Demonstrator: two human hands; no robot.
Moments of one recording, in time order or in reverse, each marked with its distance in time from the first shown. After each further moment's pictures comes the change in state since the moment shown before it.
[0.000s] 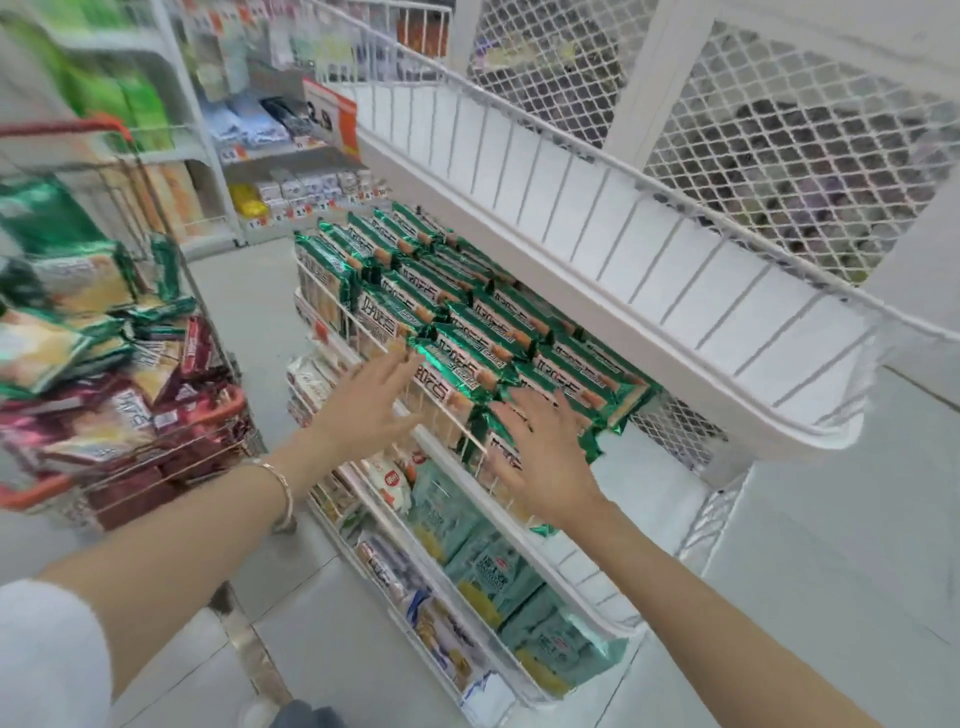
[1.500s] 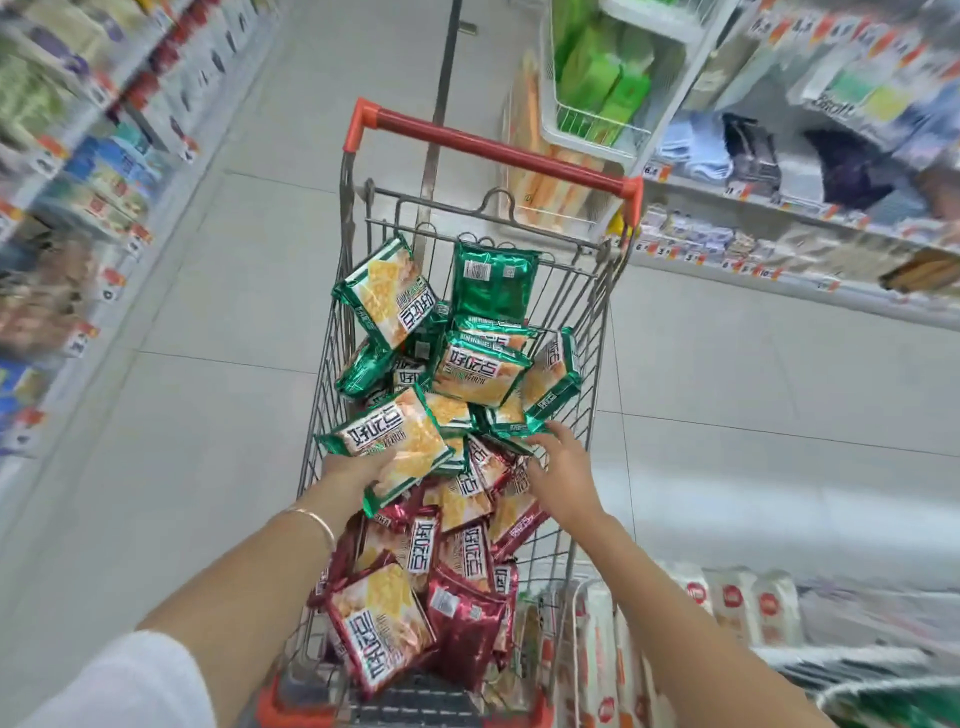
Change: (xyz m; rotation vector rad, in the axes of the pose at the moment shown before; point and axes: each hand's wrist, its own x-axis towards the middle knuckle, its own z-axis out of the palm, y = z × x) left_hand -0.090 -0.618 0.058 -1.478 0.500 -1.899; right_hand 0.593 -0.371 0.289 0.392 -0.538 -0.195
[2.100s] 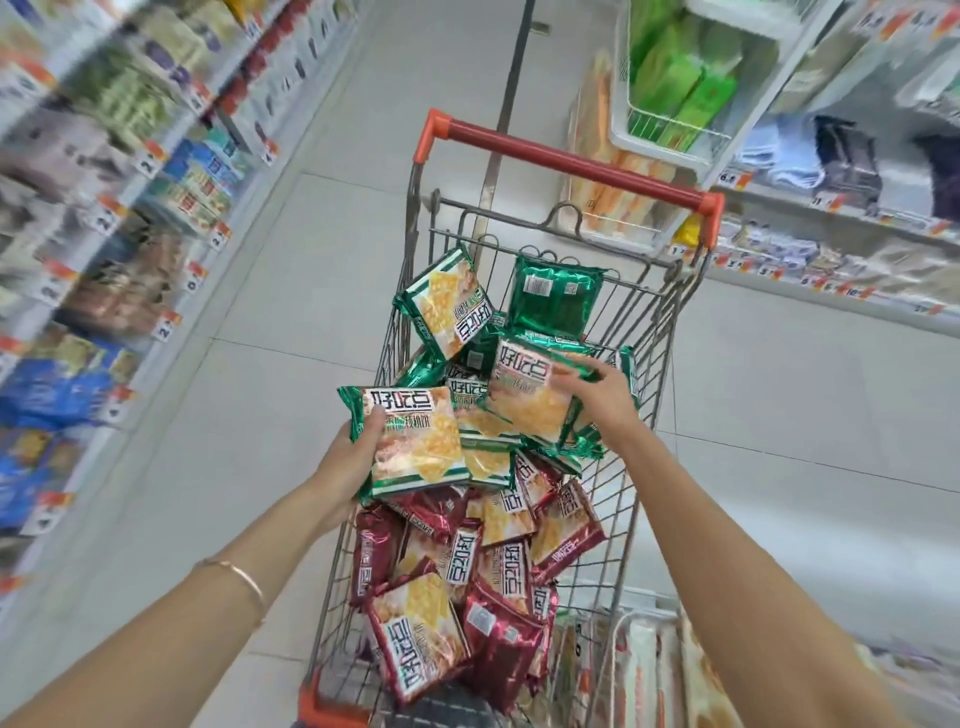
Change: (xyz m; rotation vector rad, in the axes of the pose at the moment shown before) left_hand -0.116 0.053 -0.055 -0.199 -0.187 0.278; right_hand 0.112 -0.053 -0.036 0.689 -0.119 0.145
